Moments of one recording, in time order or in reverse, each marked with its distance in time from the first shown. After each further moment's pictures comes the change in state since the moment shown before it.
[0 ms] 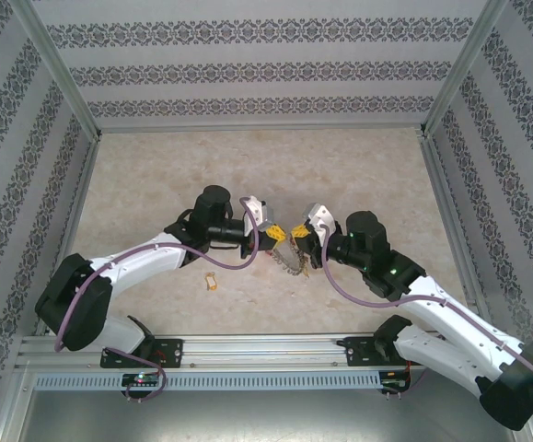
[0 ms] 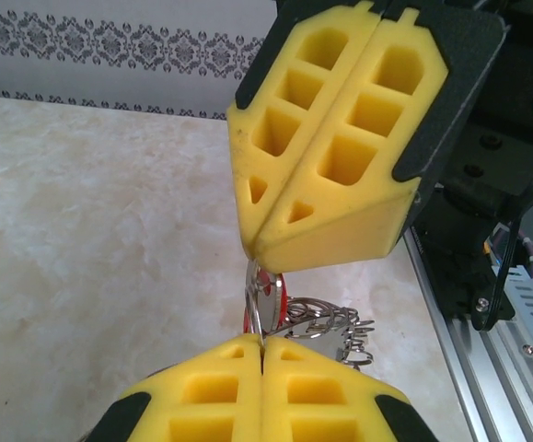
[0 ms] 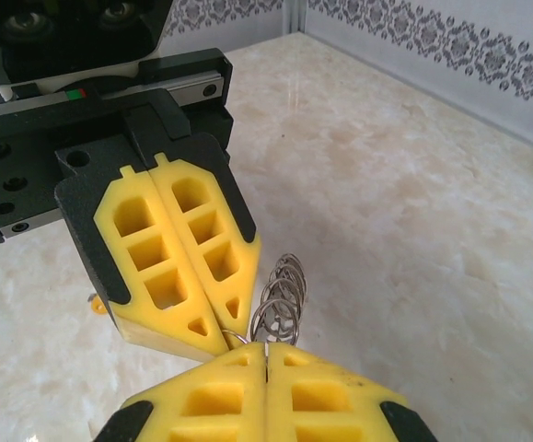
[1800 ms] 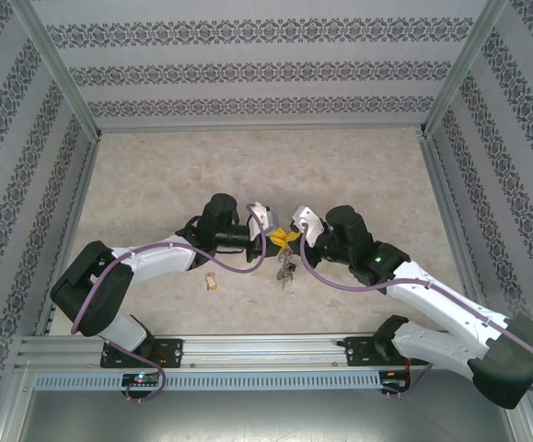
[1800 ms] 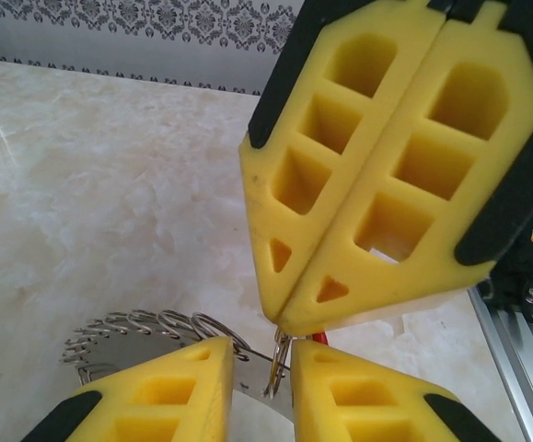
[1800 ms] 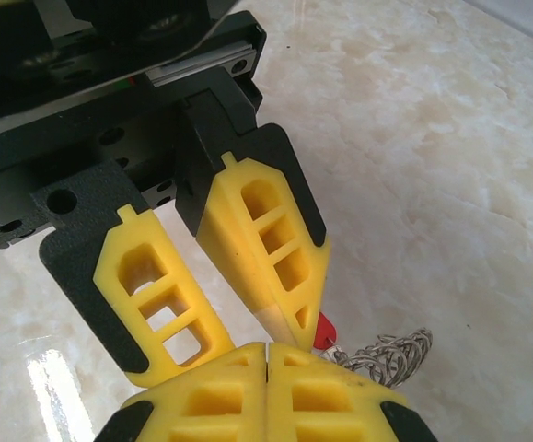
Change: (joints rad) left arm -0.015 0.105 -0.042 0.131 -0.058 -0.011; right arm 0.049 0.151 0.074 -0.108 0.057 -0.037
